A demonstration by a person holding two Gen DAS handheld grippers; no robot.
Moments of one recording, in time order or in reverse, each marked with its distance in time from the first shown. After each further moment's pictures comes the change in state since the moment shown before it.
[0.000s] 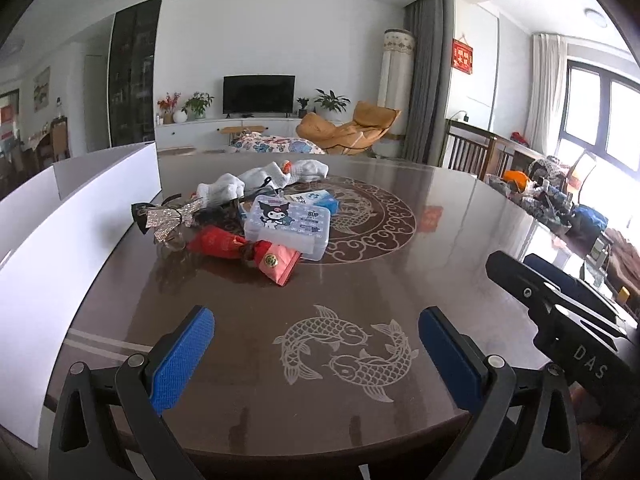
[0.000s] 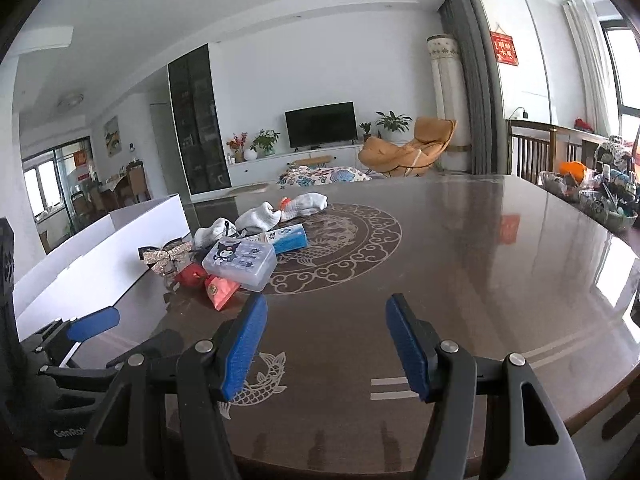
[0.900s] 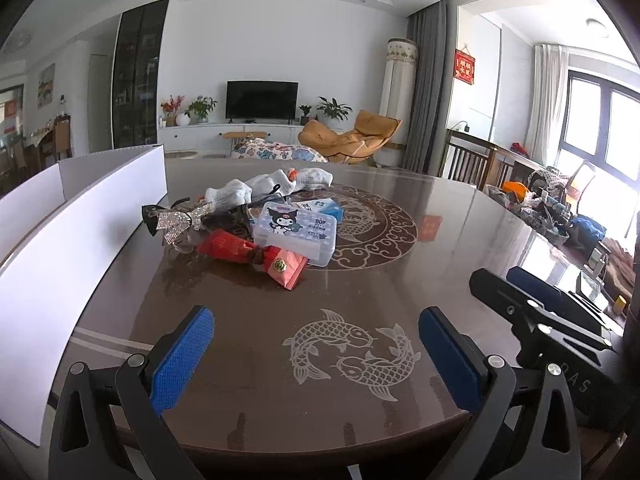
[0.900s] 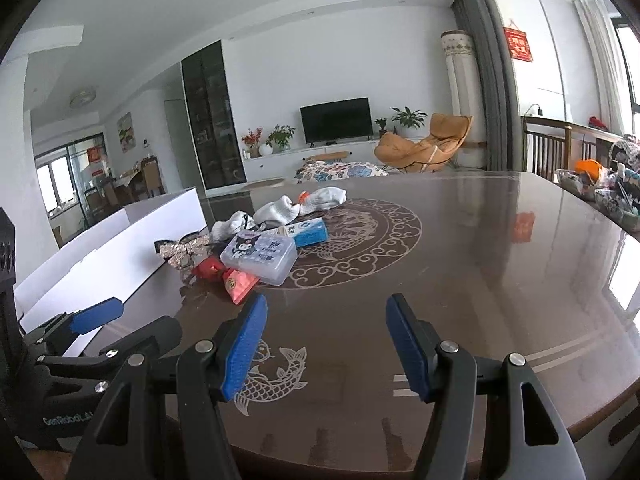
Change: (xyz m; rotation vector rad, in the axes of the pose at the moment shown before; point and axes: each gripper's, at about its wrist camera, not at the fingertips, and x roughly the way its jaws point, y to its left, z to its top) left arm -0.010 0.011 -0.001 -0.017 -0.025 -0.005; right arm 0.007 0.015 -0.006 -0.025 0.017 0.060
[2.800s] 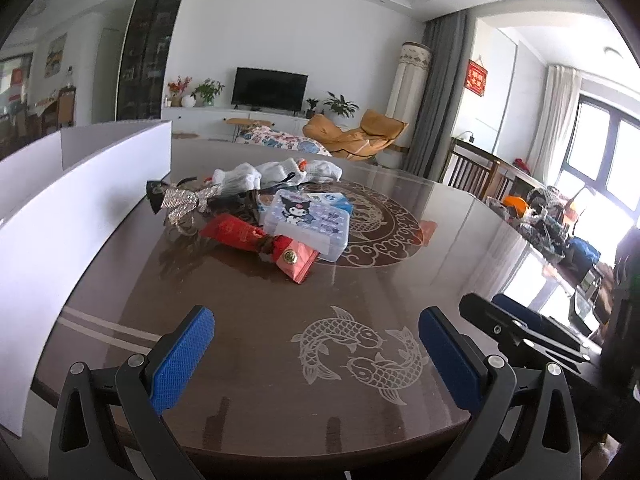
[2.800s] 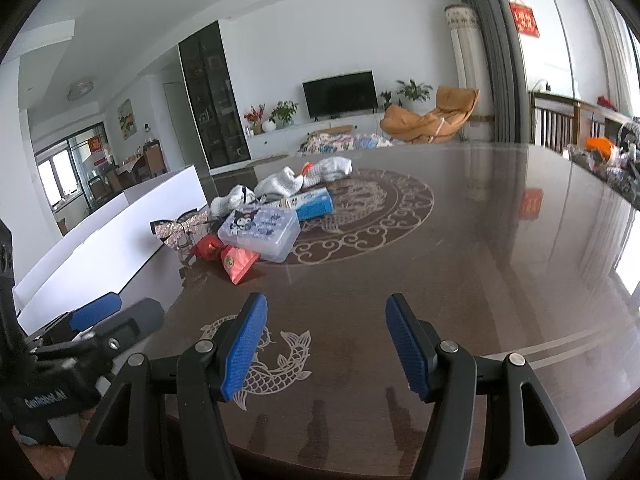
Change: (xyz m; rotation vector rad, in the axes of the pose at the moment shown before) left arm 0.010 0.025 -0.003 -0.103 0.030 -0.037; right arm 0.034 -0.002 -0.003 0.036 0.111 0.029
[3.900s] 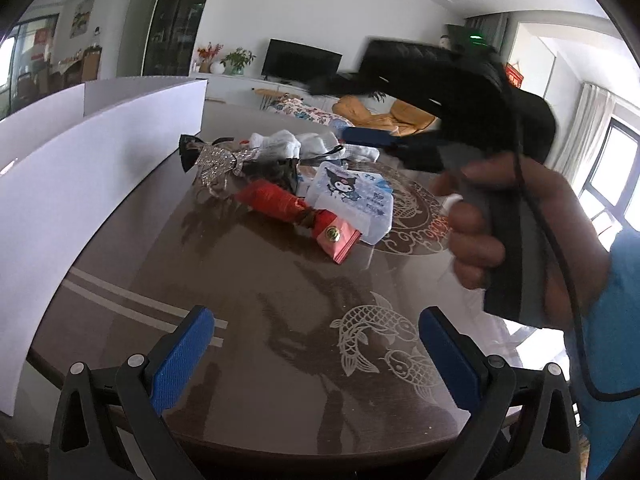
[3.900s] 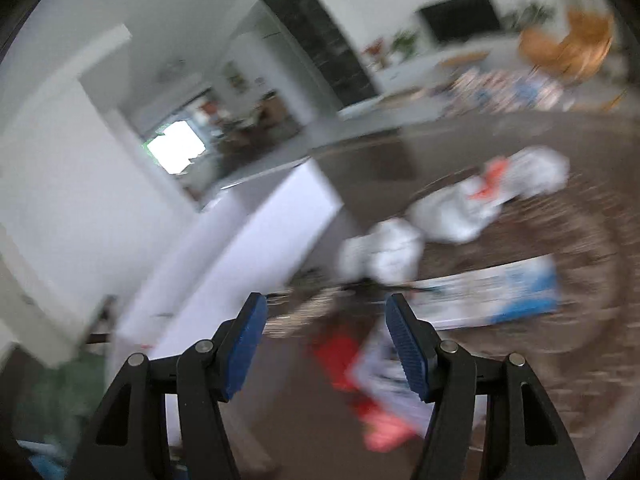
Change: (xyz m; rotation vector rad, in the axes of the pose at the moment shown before) left arm 0.016 0.030 -0.003 -0.119 0.083 0.054; right arm 0.196 0.072 0.146 0.052 0.325 0.655
